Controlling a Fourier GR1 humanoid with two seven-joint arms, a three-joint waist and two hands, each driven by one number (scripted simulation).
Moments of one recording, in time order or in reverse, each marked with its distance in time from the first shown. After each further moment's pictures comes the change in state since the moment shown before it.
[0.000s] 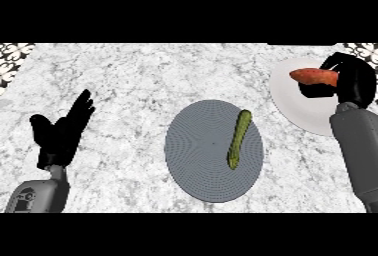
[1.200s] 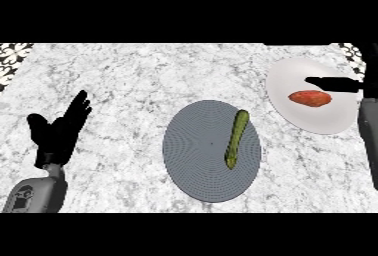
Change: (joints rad) left arm -0.013 0.005 0.035 0.053 0.003 -0.015 -0.028; right arm -0.096 -0.050 -0.271 0.204 -0.465 0.248 -0.586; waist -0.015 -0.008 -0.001
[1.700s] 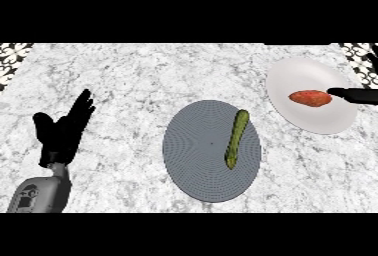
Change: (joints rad) left arm -0.006 -0.017 -0.014 -0.013 -0.021 0.014 0.012; right arm 0.080 -0.057 -0.085 -0.031 -0.222 0.292 0.080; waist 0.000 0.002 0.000
